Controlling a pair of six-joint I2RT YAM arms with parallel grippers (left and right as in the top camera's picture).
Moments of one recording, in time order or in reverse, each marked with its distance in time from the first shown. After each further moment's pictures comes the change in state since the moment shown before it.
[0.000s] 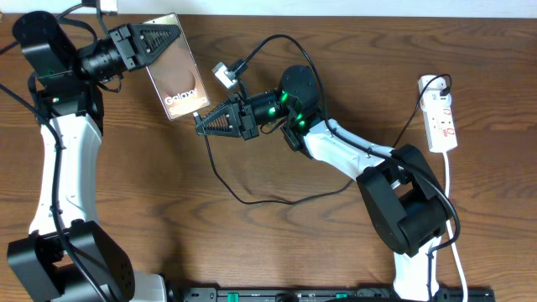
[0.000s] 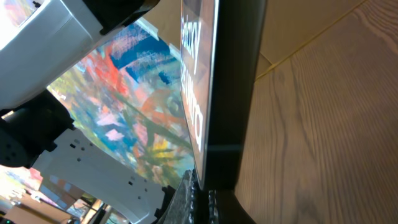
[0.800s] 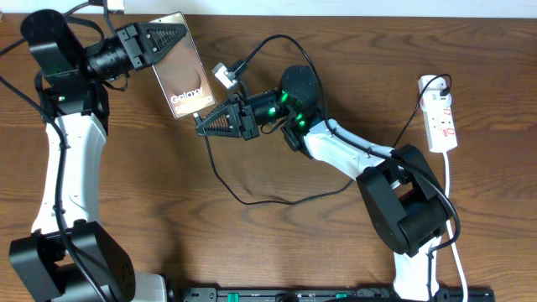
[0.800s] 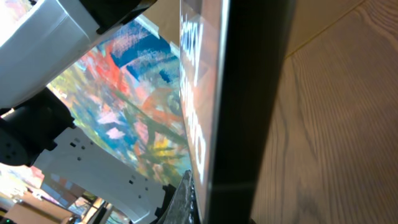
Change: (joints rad) left arm -0.029 0.000 0.000 0.002 -0.030 0.005; right arm 0.000 0.000 0.000 0.000 -0.010 0.000
